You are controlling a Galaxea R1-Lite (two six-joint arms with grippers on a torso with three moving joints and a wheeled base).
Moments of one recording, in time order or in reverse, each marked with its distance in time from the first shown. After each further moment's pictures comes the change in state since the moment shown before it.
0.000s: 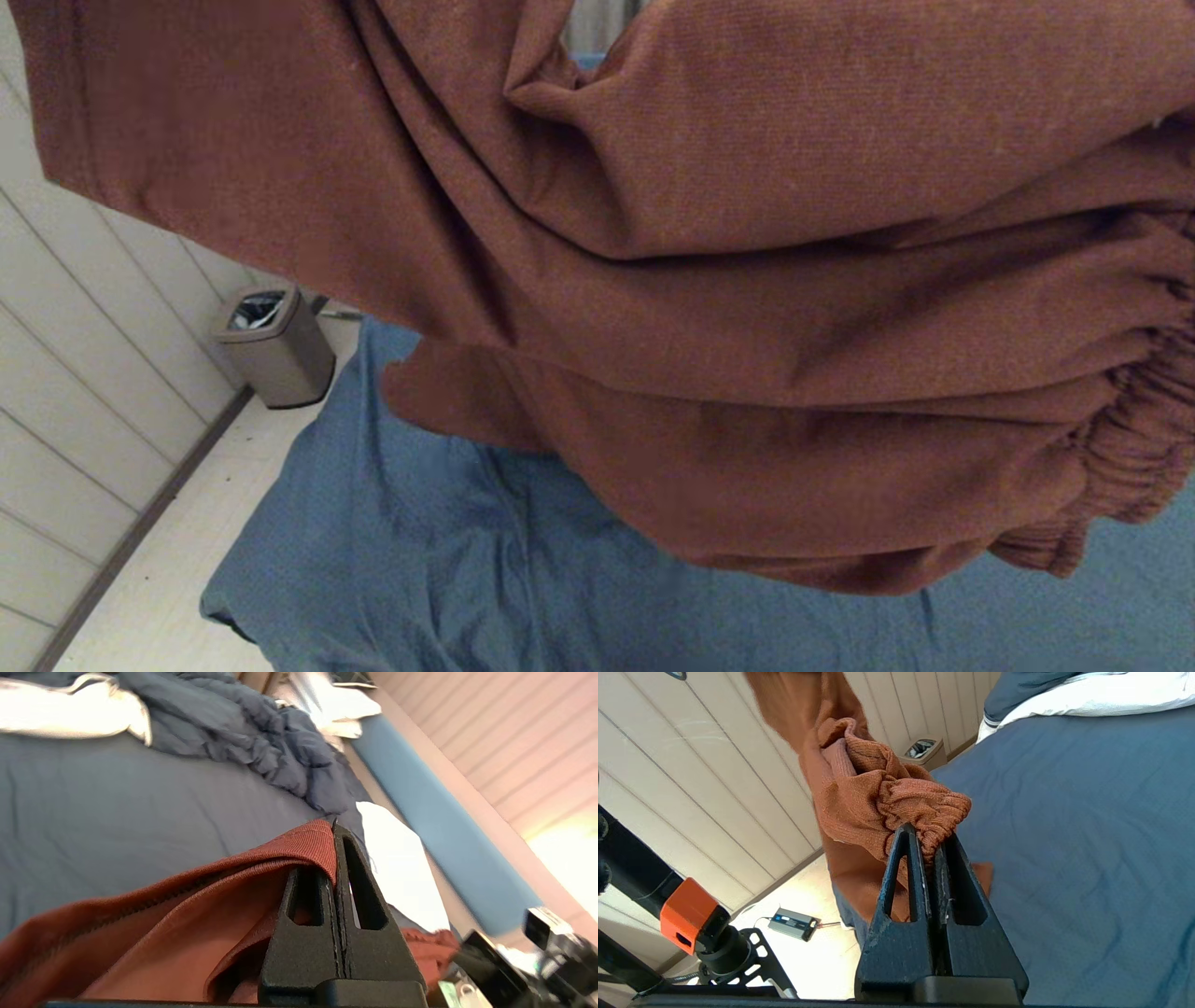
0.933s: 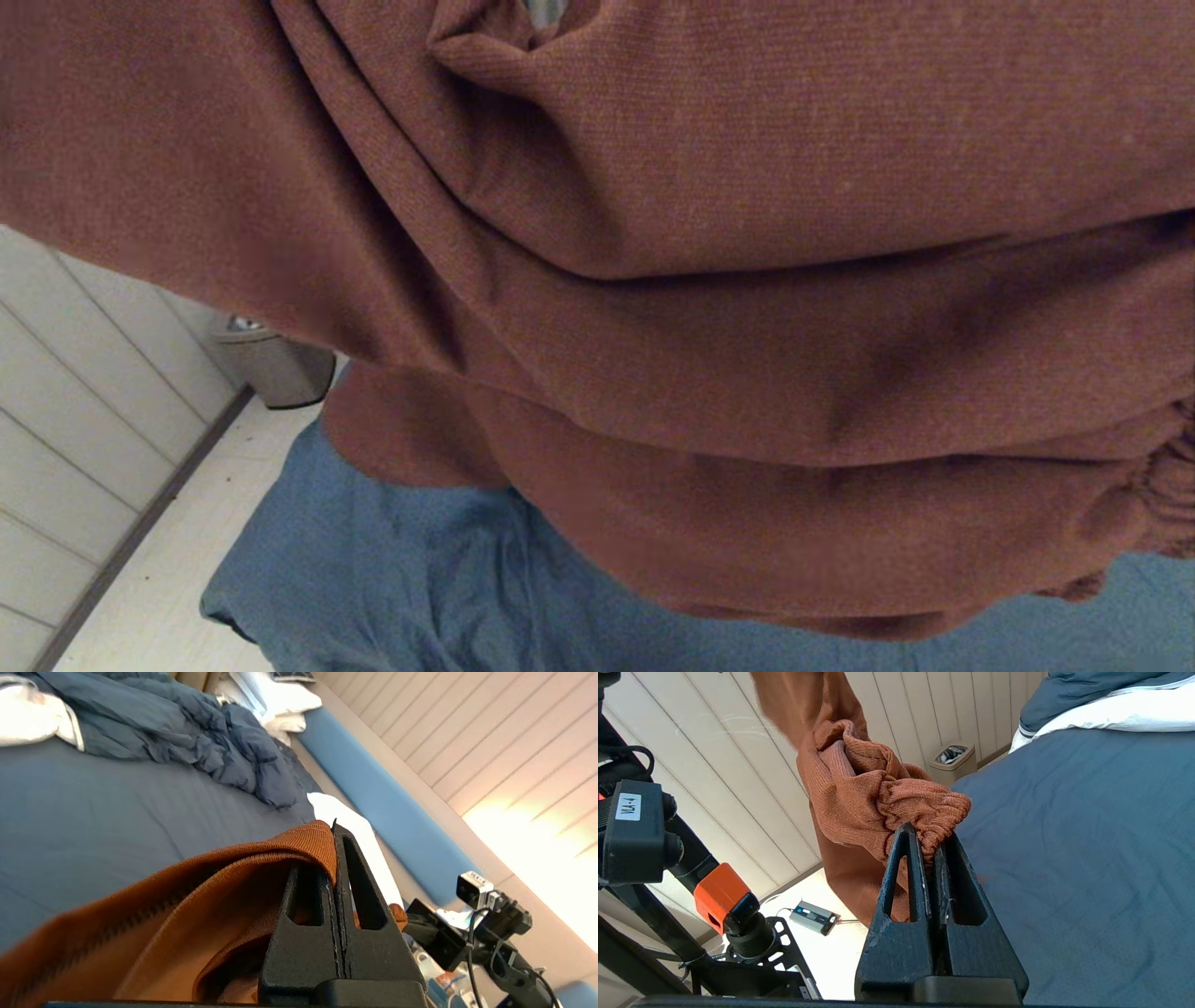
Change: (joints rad) left arm -0.135 -0.069 0.000 0.000 -0.020 0.035; right arm 0.019 -0.017 -0.008 0.000 0.082 -0.006
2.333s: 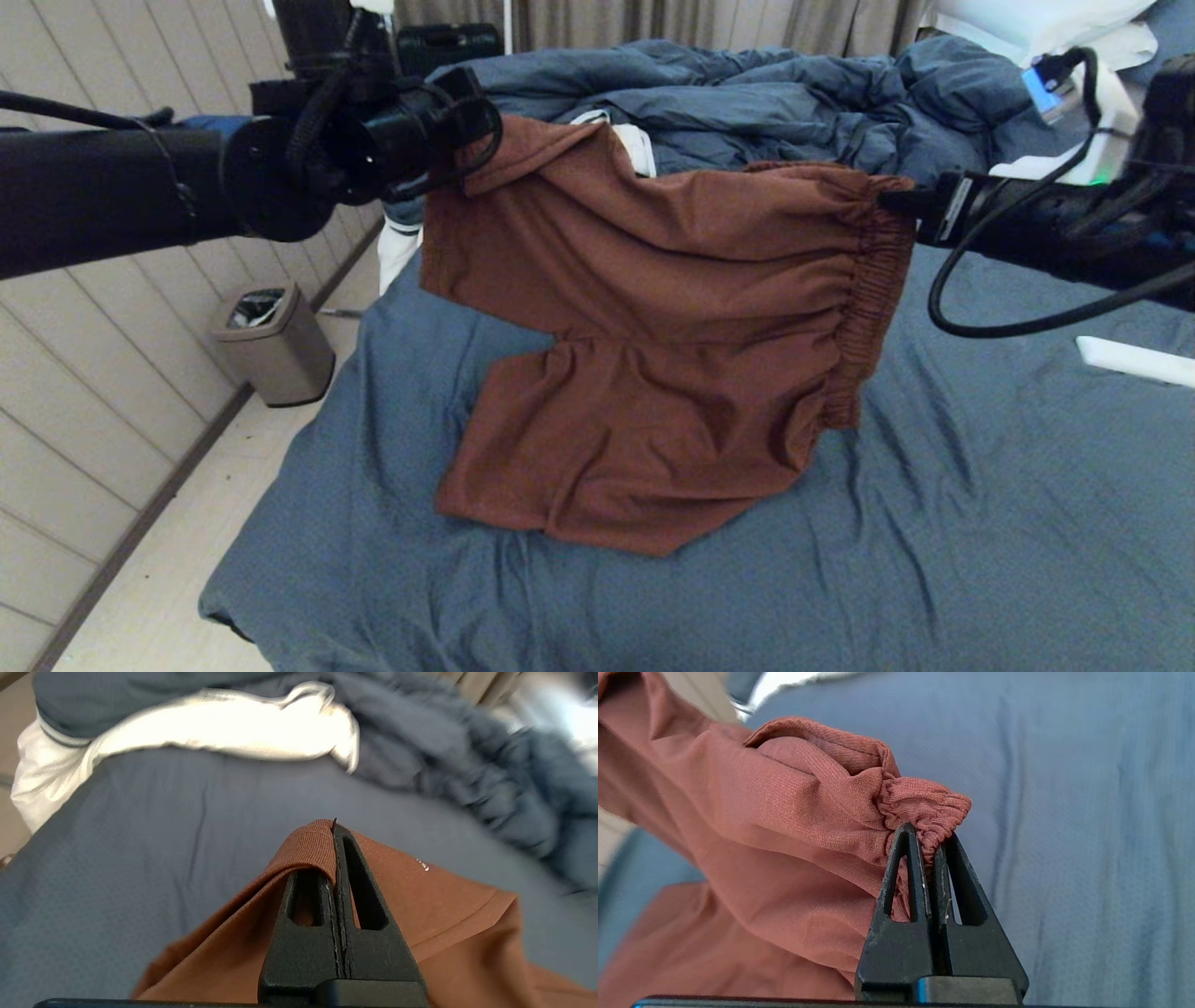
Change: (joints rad) left arm 0.505 0.788 -0.013 -0.567 0.109 0.048; right arm -0.549 0.597 0.158 -0.614 -0.112 -0.013
